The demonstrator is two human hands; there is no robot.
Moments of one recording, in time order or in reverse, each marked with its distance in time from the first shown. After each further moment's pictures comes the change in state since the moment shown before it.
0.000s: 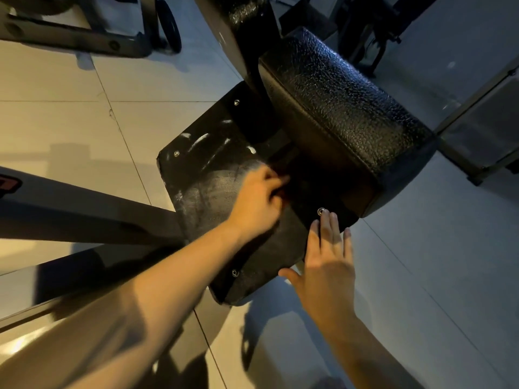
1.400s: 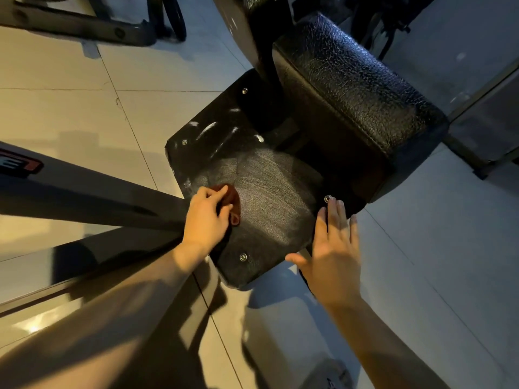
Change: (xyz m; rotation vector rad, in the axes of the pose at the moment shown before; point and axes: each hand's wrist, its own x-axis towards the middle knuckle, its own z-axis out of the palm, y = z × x) left_hand -0.082 -0.086 -0.018 0.093 0.148 -0.388; right_hand -0.001 0.003 0.006 0.003 0.034 -0.023
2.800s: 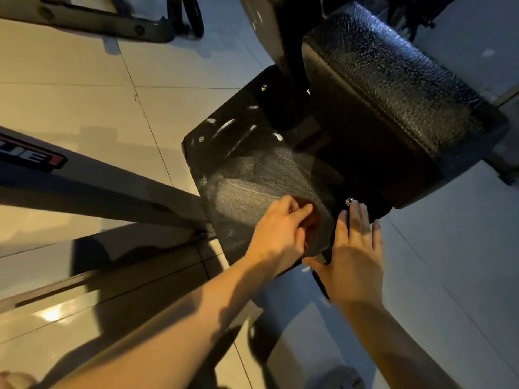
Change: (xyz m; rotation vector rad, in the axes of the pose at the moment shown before) left_hand -0.036 0.087 0.023 -0.019 -0.201 0.315; right_hand 0.006 -0.006 -0.008 -0.040 -0.094 0.068
